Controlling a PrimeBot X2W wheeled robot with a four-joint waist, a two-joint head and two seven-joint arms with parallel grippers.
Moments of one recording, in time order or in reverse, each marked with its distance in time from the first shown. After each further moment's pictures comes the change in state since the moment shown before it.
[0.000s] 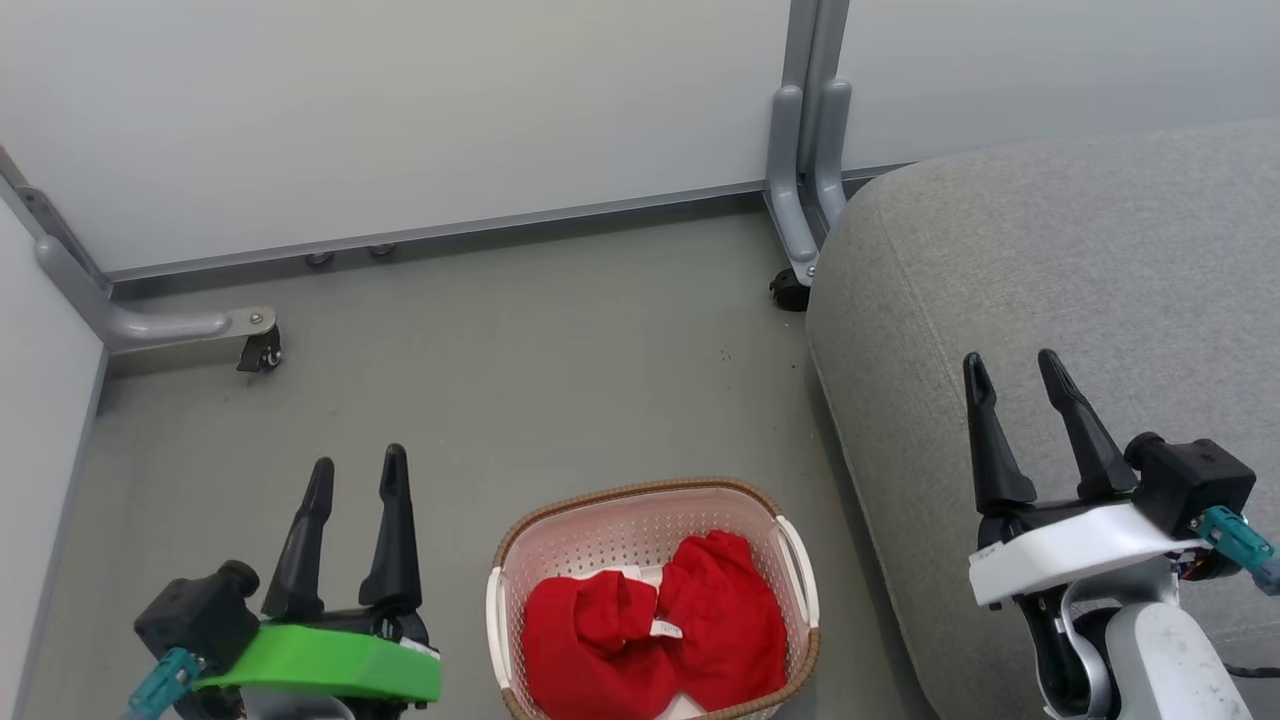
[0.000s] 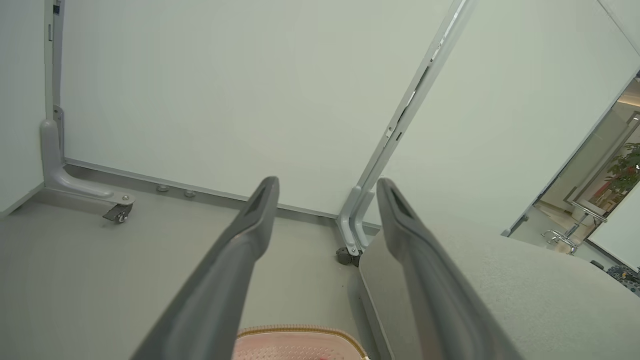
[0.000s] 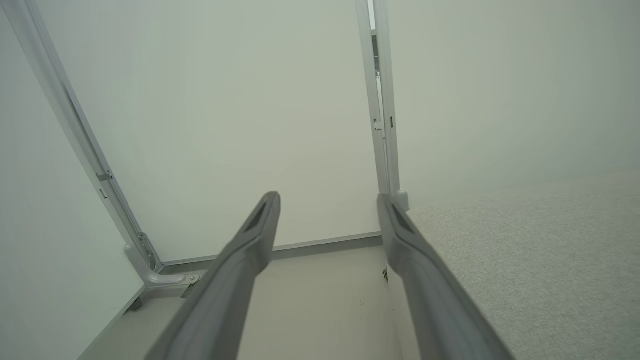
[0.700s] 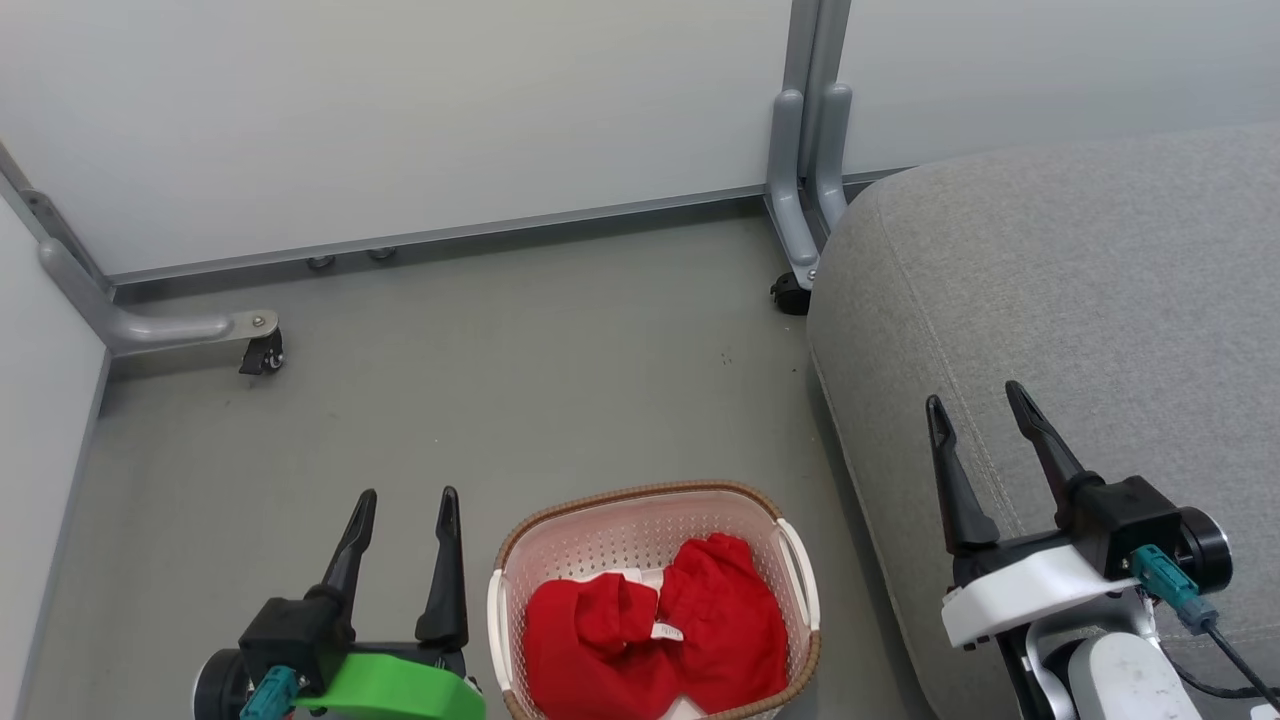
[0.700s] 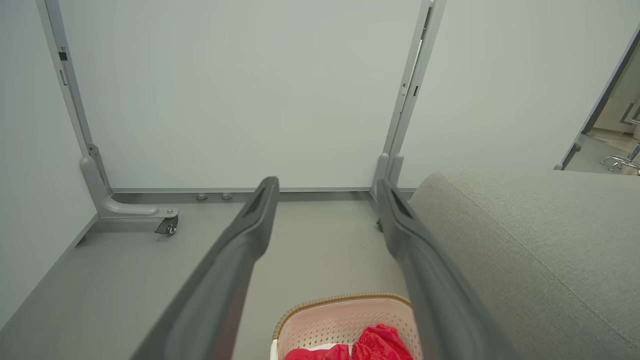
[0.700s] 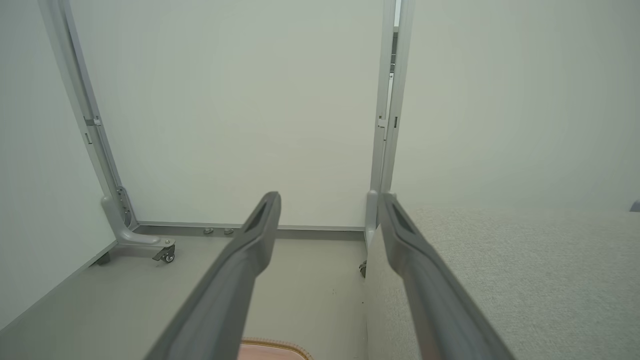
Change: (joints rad) left arm 0.017 0.034 -0.113 0.074 0.234 0.096 -0.052; right arm 0.039 0.023 0.021 0.029 -0.221 0.000 -0.051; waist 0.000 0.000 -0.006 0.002
